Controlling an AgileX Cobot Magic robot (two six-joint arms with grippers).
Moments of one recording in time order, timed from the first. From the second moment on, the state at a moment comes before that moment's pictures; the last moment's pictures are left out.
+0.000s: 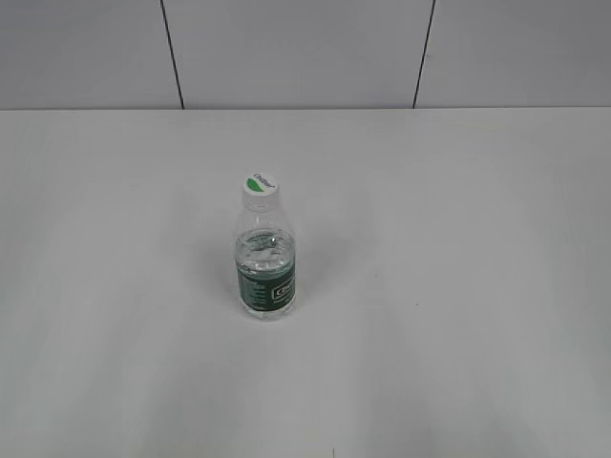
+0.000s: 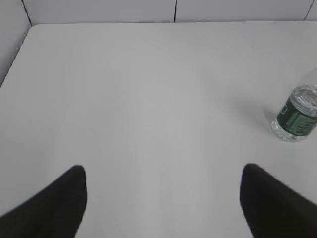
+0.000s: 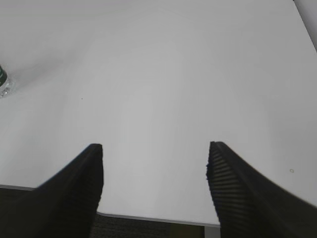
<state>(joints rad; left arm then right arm) 0.00 -0.01 -0.52 -0.02 1.07 -0.01 0.19 -0.01 -0.52 0.00 1.09 -0.08</state>
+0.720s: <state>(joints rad) 0.00 -0.01 -0.52 -0.02 1.06 -0.01 0.19 -0.01 -0.52 0.00 1.09 -0.08</state>
